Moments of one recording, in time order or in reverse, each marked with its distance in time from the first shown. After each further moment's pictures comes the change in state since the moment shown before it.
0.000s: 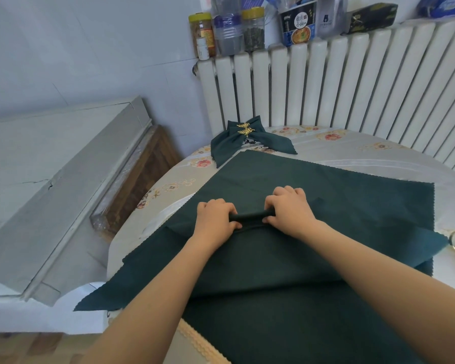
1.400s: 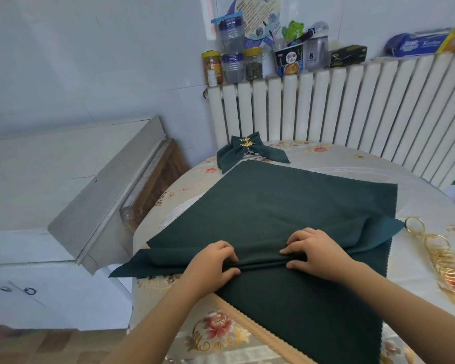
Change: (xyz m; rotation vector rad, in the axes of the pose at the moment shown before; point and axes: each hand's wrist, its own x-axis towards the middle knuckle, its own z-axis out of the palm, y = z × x) left_hand -0.145 -0.010 -0.010 -0.160 -0.061 0.240; right_hand -0.142 0.007 -0.018 0.043 -0.125 -0.197
